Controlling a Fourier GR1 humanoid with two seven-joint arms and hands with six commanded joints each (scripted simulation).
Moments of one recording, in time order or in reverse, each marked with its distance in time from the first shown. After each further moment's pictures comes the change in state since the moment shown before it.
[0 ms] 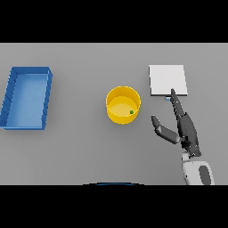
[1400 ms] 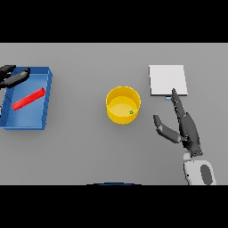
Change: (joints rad) left arm 0.815 -0.049 0.074 -0.830 0.391 -0.065 0.413; right arm -0.007 -0.017 -0.008 0.014 -0.003 0.006 -0.008
